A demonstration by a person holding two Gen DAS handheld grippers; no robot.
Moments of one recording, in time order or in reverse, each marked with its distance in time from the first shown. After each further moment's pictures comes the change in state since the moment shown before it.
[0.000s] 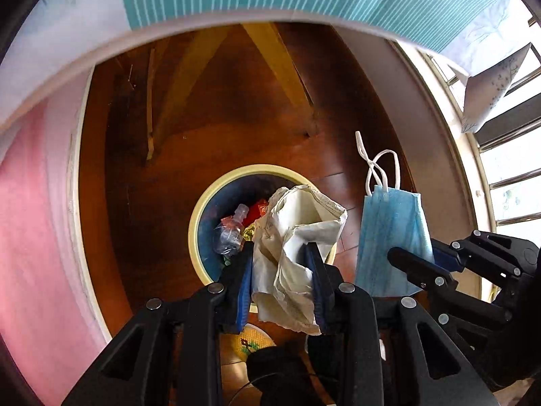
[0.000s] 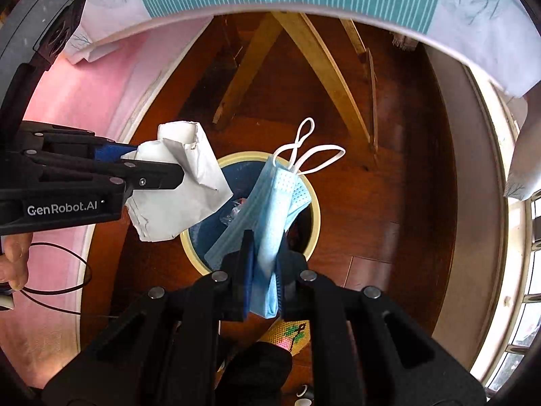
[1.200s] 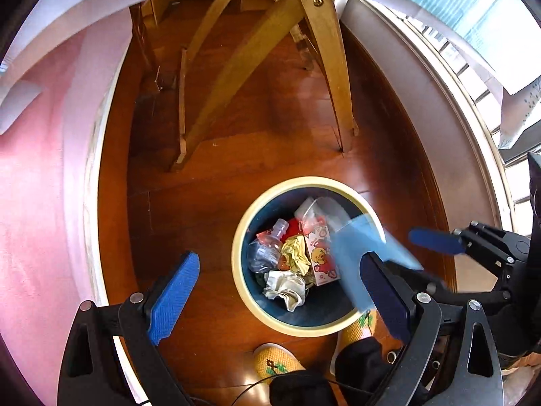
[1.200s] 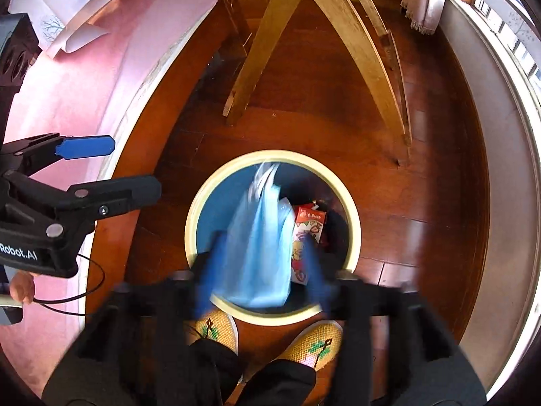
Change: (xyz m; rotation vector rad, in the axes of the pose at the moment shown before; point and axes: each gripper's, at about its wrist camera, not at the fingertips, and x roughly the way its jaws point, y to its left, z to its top) left arm 0.019 0.074 -0.017 -0.047 -0.103 0.053; right arm 0.071 0.019 0.020 0.020 0.011 0.061
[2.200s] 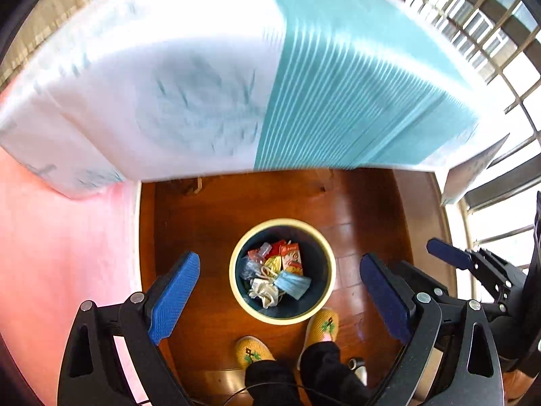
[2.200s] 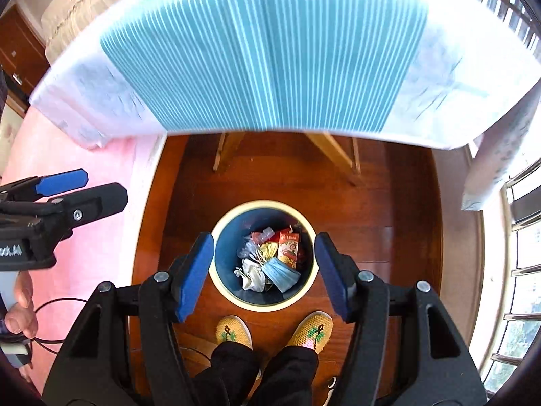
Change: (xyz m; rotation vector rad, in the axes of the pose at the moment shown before) left arm -0.197 -0.033 0.052 -0.106 -0.081 -0.013; right arm -0.184 0.012 0.048 0.141 -0.100 -0.099
